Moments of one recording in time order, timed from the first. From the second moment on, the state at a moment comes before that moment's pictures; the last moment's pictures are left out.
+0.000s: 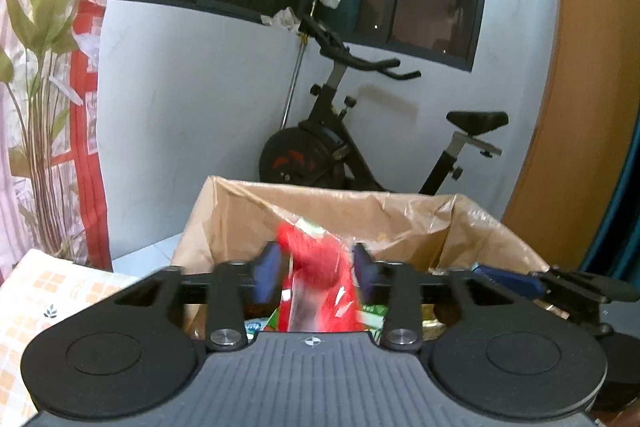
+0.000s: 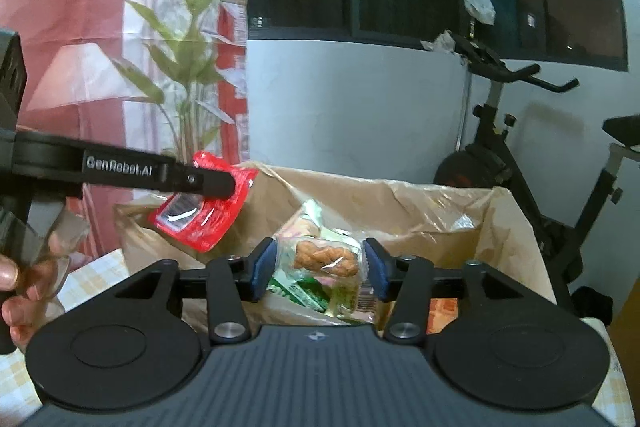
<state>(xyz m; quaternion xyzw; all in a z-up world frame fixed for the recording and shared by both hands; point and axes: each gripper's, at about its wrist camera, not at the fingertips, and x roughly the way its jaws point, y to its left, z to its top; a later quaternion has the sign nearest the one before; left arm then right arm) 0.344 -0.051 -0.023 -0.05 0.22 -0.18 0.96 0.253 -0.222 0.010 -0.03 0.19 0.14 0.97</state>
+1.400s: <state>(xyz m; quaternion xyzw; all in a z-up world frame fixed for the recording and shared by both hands) 0.230 -0.054 -0.162 0.01 0.37 -0.23 0.90 0.123 -0.235 -0.109 0.01 0.30 0.10 0.95</state>
